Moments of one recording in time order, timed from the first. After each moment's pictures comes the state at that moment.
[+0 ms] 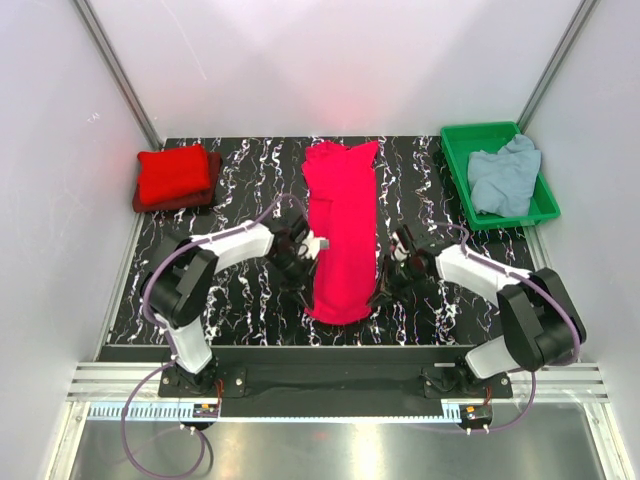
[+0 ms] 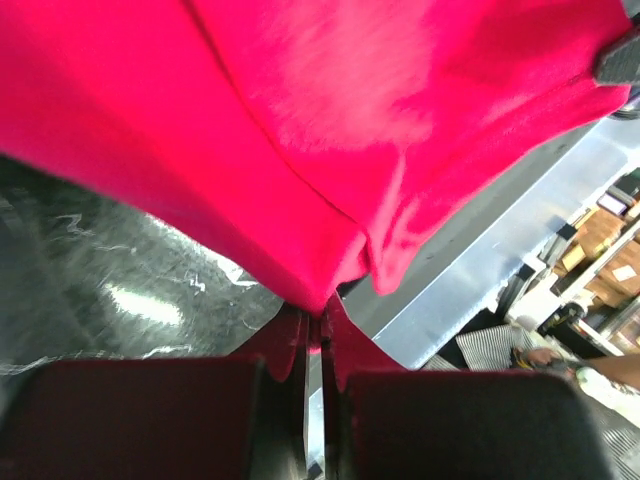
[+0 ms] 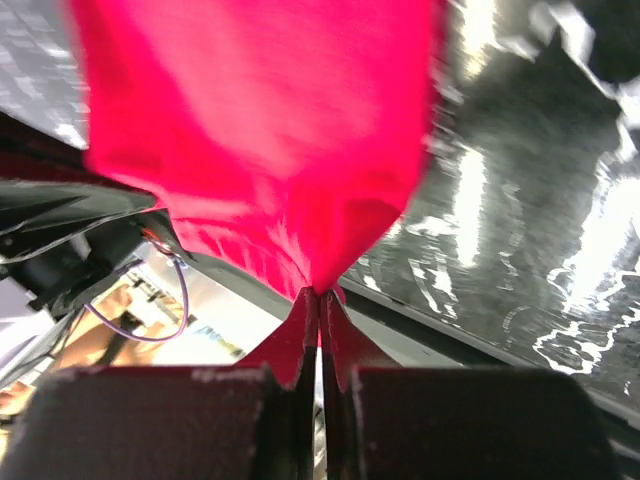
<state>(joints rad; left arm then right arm) -0.60 1.78 1.08 -0.78 0.68 -0.21 0.45 1.47 0.75 -0.53 -0.57 0.77</state>
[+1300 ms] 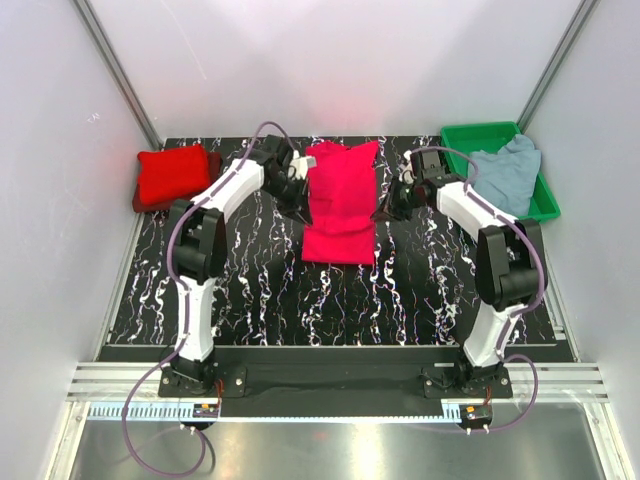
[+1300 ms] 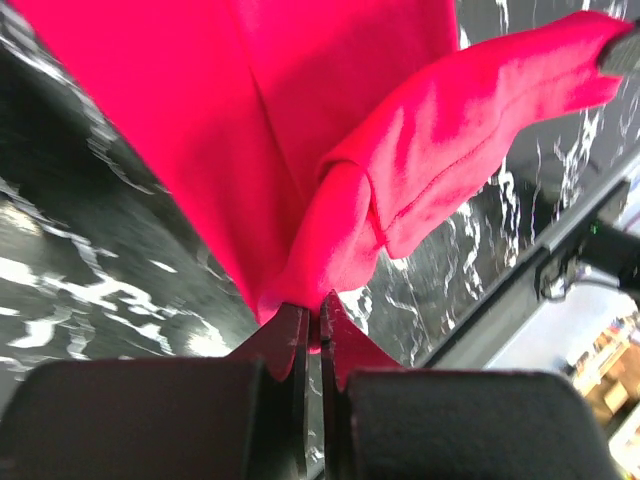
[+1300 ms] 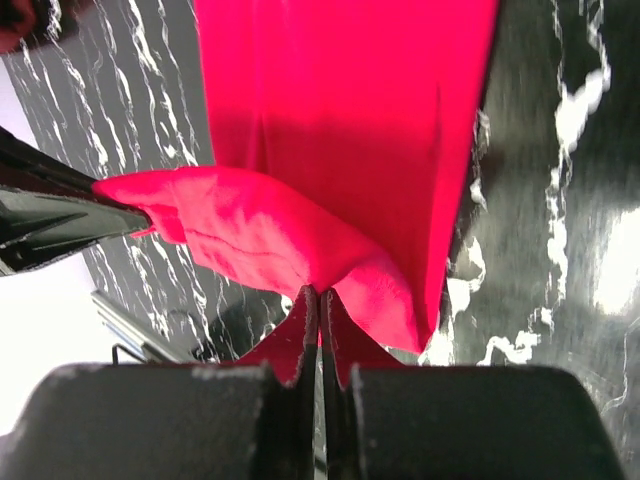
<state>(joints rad) -0.35 2.14 1.82 -0.94 0.63 -0.10 0.23 1.83 1.34 -0.47 -0.48 0.57</state>
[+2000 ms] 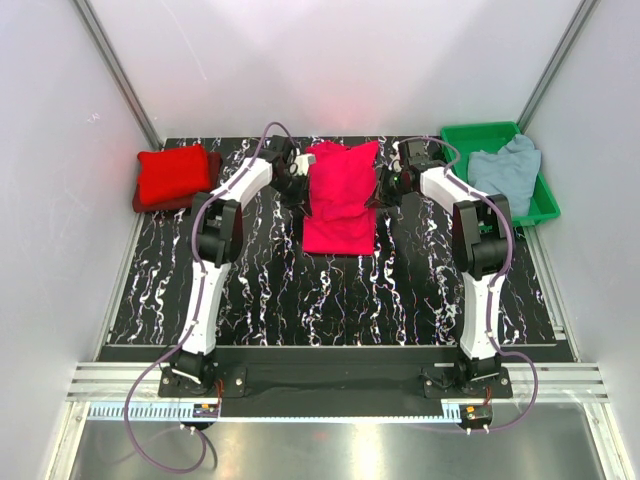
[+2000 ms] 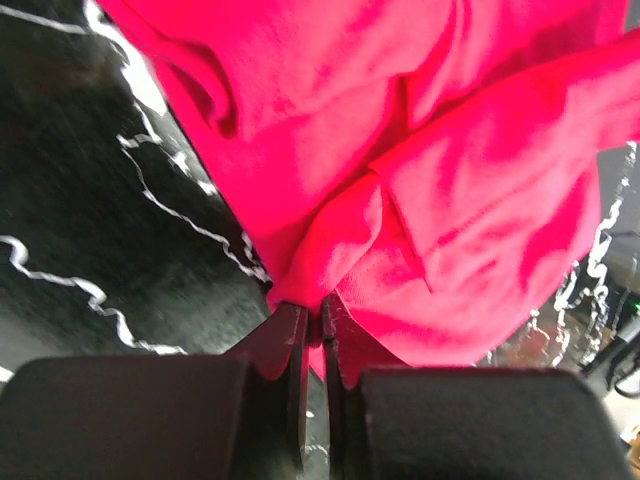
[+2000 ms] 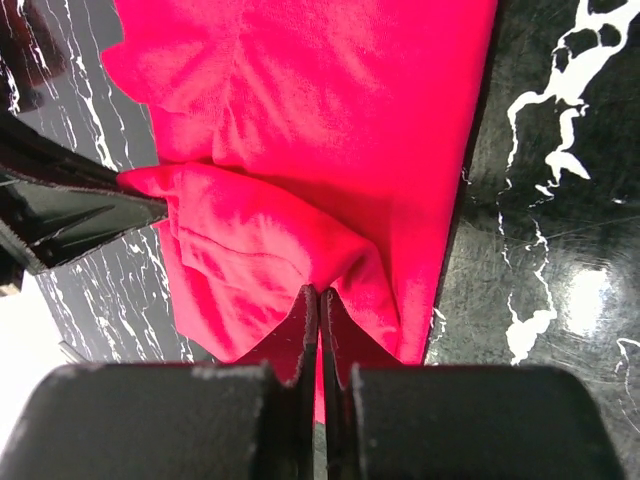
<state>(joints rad) -0.30 2.47 2.14 -0.90 0.55 -0.08 0.23 2.18 1.67 -0.46 -0.45 0.52</state>
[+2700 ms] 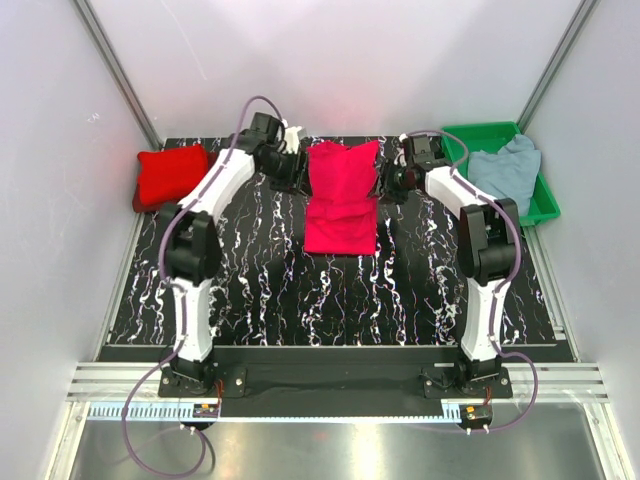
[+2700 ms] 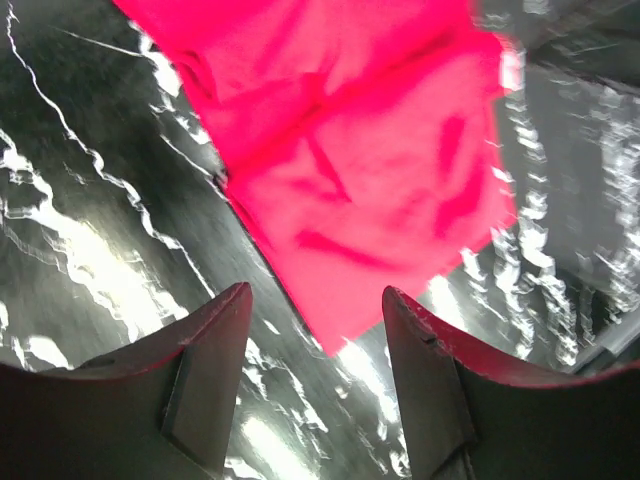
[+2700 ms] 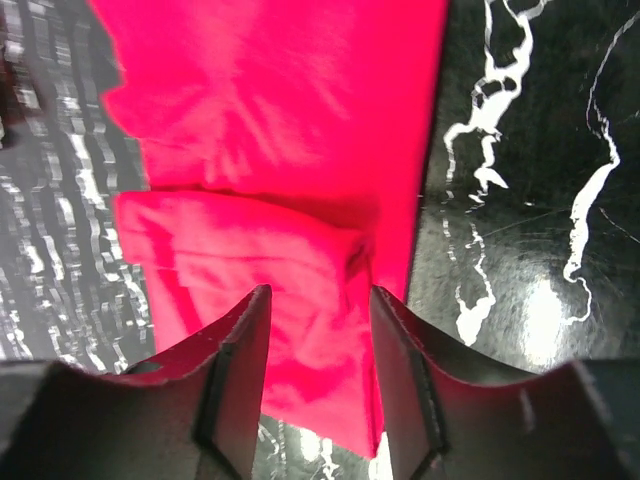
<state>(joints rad) -0.31 2.19 2.01 -0.86 0.46 -0.10 0.22 2.12 1.63 -0.43 -0.33 0.48</state>
